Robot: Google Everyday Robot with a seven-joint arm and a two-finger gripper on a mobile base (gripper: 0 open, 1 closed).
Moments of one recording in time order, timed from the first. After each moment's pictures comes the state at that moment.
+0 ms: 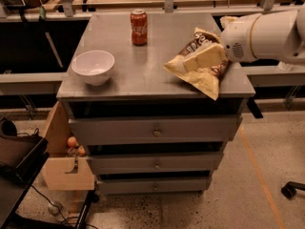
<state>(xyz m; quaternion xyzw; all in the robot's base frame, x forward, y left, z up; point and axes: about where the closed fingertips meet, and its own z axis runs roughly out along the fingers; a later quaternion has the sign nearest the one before) 0.607 -0.122 0.975 -0.40 0.74 0.13 0.52</state>
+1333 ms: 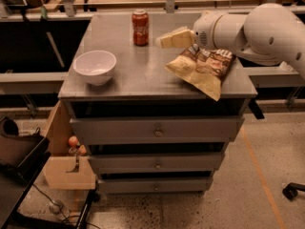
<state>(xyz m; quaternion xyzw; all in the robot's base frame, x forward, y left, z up) 0.722 -0.088 0.964 -0.32 0.72 0.17 0.59</state>
